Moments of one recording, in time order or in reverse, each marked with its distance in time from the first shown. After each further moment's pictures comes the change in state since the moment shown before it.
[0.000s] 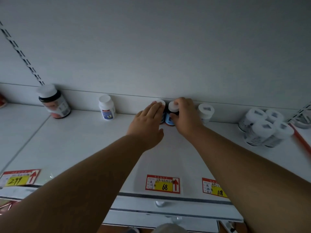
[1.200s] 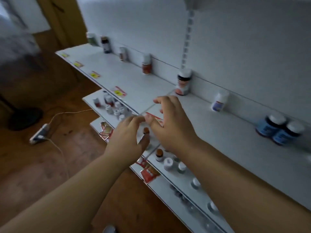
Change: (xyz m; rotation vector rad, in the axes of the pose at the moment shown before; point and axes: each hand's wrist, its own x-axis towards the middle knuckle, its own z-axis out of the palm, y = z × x) left_hand -0.349 -0.088 -0.127 -0.063 0.371 -0.783; right_hand -0.180 -0.309 0.049 0.415 -0.404 -0.696
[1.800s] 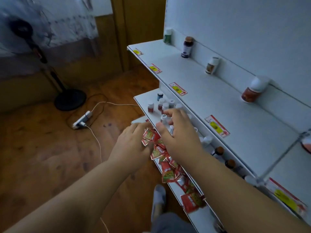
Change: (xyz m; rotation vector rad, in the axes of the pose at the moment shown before) left_hand 0.085 -0.337 -0.110 -0.051 -0.018 -0.299; right_hand 0.226 -0.119 0.295 0.043 -0.207 0.005
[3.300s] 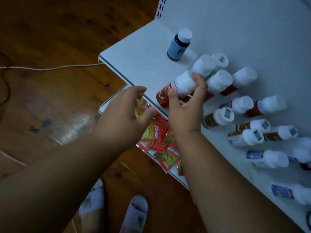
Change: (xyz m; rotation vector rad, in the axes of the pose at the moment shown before) left_hand 0.425 -0.428 0.270 -0.390 -0.374 0.016; right_hand 0.387 0.297 0.461 0.264 0.668 0.595
